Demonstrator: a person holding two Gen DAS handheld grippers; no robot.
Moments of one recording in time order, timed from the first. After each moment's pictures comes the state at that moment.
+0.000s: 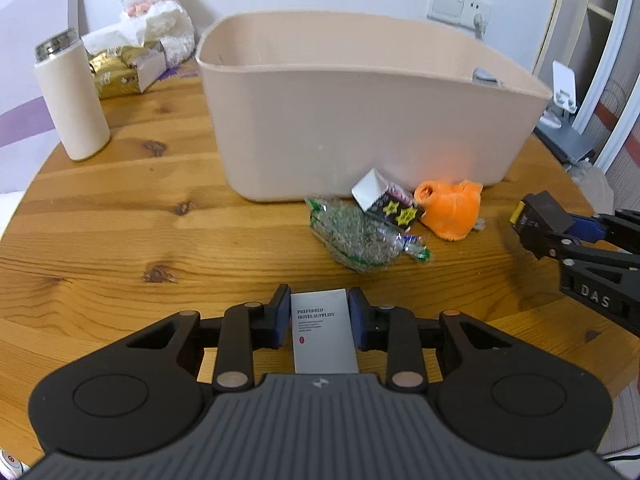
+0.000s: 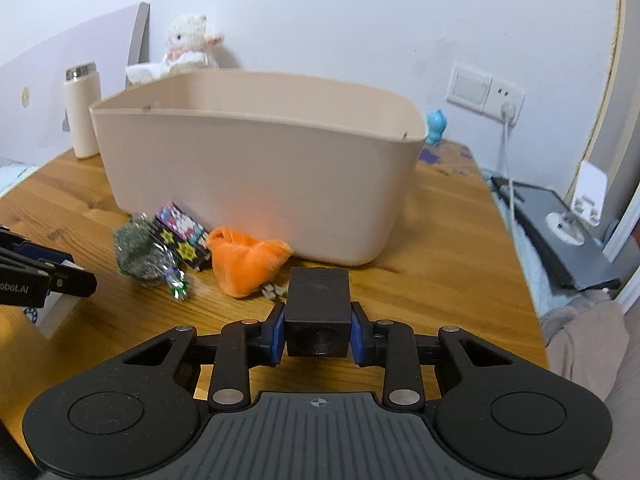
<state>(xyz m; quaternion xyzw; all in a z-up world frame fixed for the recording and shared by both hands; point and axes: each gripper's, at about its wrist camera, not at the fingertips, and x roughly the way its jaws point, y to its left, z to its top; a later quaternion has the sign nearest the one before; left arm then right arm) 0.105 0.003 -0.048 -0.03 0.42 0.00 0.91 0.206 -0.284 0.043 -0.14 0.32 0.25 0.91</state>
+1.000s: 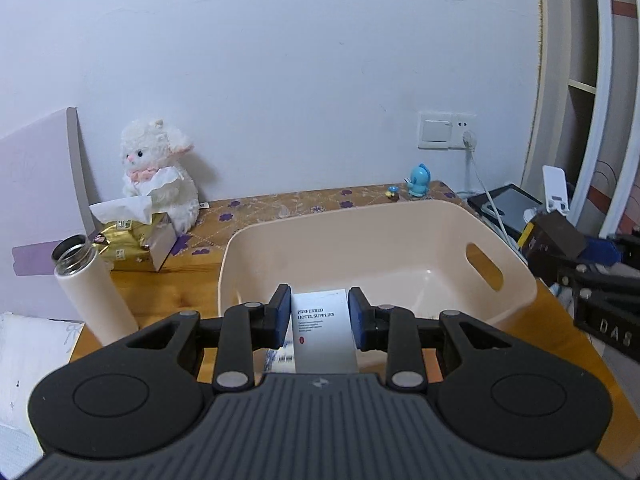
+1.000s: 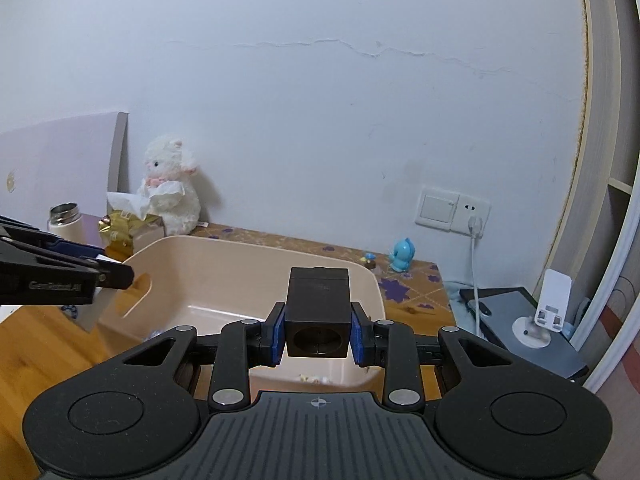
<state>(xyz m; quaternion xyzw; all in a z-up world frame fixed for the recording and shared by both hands) 0.169 -0.001 0.074 0.02 0.28 0.01 0.96 0.231 -0.259 0.153 -0.10 0.21 0.22 0.95</state>
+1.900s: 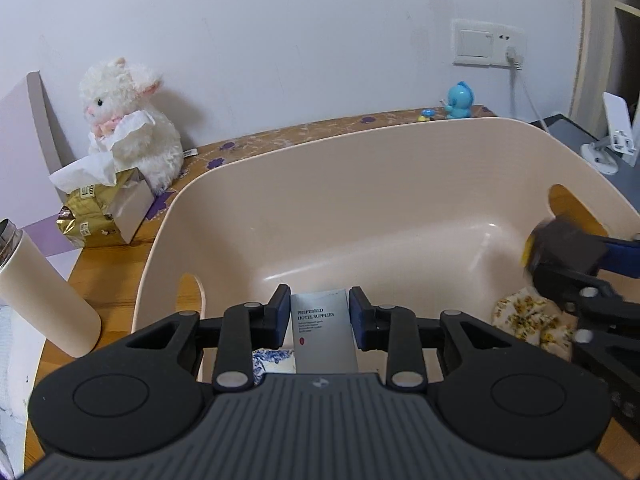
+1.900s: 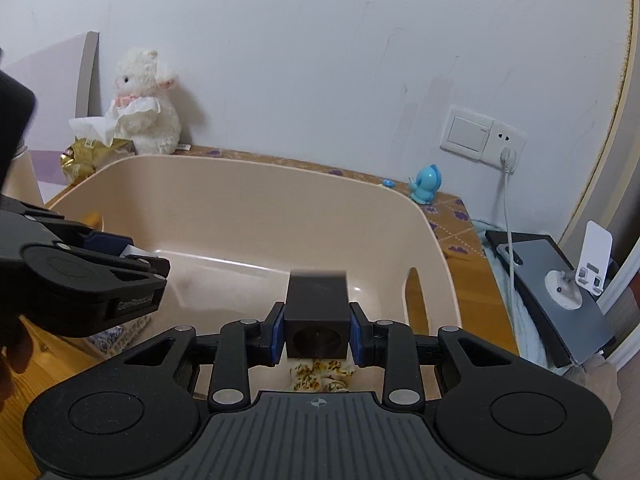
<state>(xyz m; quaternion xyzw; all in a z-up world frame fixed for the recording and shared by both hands) 0.275 -0.009 -0.010 0.06 0.37 0.04 0.93 0.309 -0.201 0.083 -0.13 0.31 0.20 0.92</state>
